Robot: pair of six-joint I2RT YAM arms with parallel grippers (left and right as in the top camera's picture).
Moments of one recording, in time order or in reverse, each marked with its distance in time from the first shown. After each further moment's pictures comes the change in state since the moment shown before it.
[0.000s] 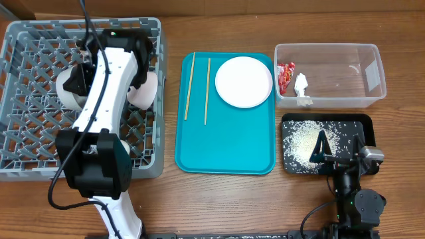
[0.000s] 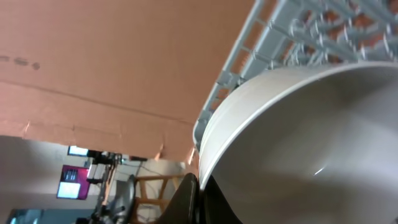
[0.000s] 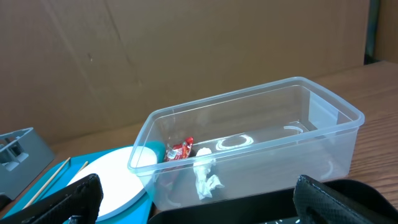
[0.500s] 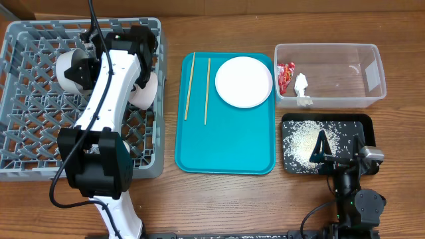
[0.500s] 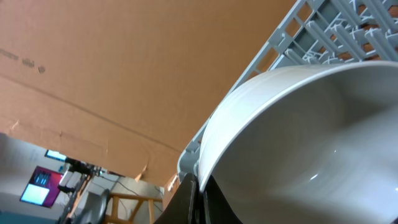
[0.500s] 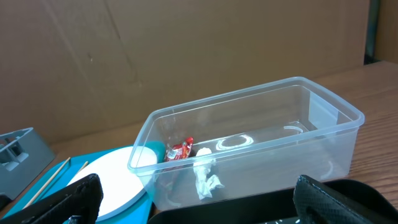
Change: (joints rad) left arm -0.004 0.003 -0.021 0.239 -0.103 0.034; right arm 0.000 0.000 0.000 0.000 0.000 0.000
